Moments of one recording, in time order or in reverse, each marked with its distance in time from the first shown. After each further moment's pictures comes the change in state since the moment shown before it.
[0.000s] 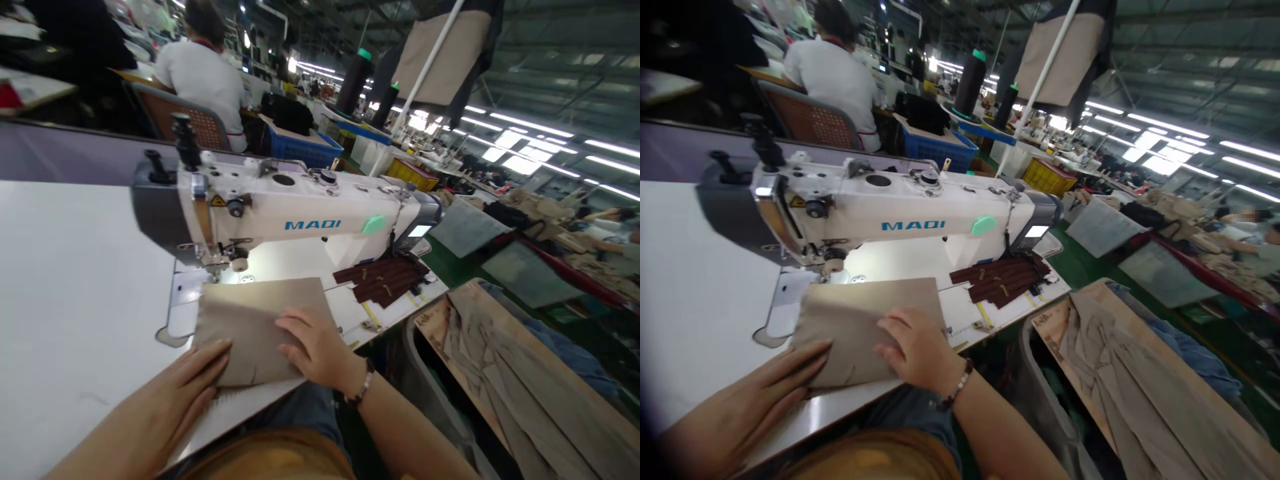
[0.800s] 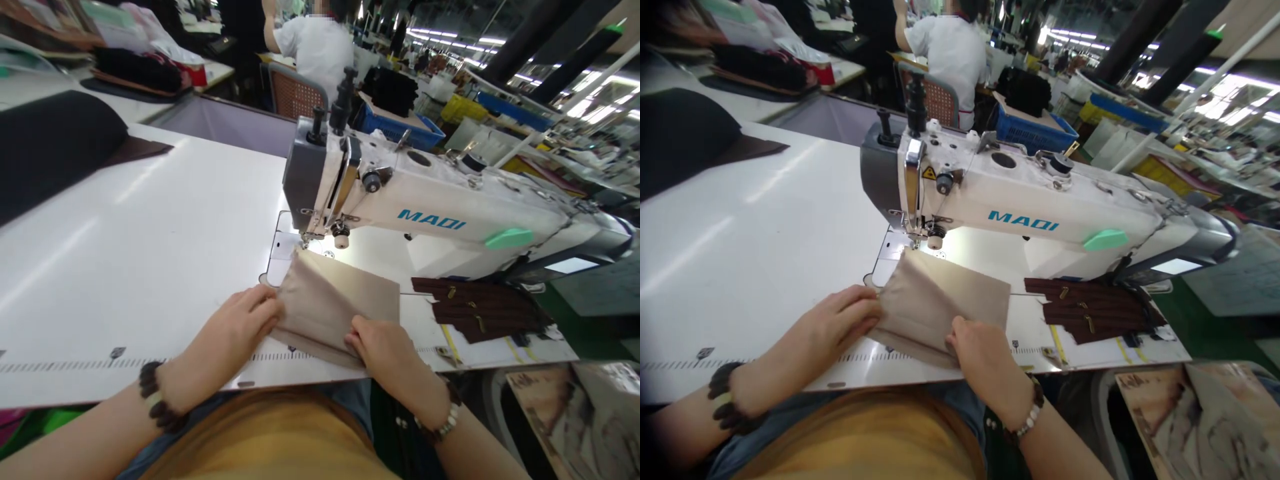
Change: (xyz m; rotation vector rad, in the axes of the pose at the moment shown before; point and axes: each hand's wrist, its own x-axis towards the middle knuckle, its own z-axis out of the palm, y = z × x) left_hand 0.000 0.020 -0.041 0.108 0.020 -0.183; right_hand 0.020 -0.016 -0.004 -0.372 -0.502 0.203
